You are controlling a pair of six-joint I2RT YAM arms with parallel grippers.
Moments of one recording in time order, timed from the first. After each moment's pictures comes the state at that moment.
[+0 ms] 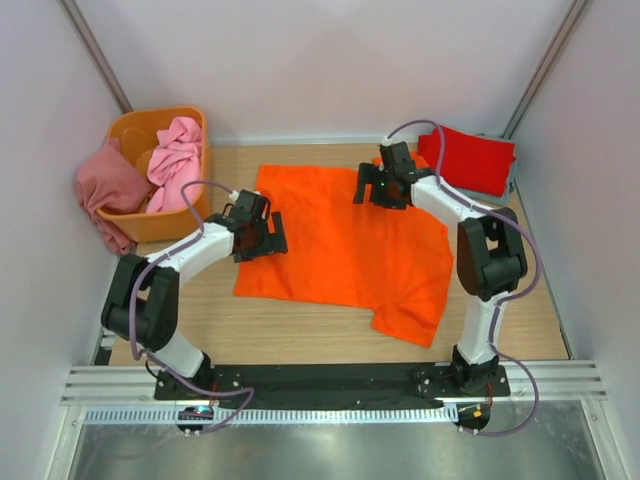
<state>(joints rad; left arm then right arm) -0.40 1.59 1.01 -0.46 -0.05 -0.55 0.33 1.92 1.47 -0.40 -0.04 0.42</state>
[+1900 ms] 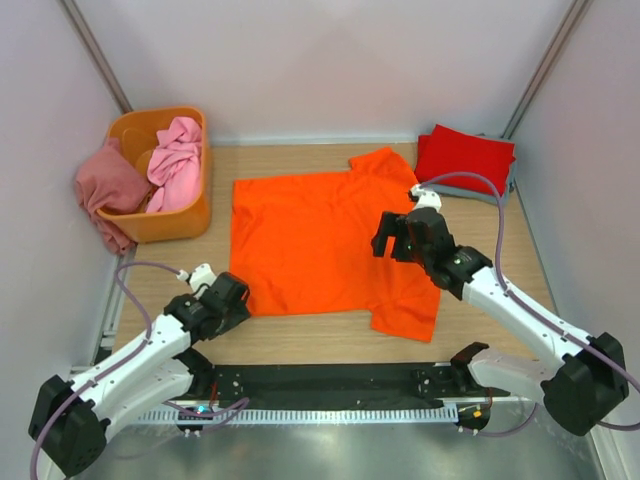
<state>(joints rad) -0.63 0.81 0.44 -0.82 -0.40 -1.10 0.55 1.10 0.84 -0.33 0.21 0.51</state>
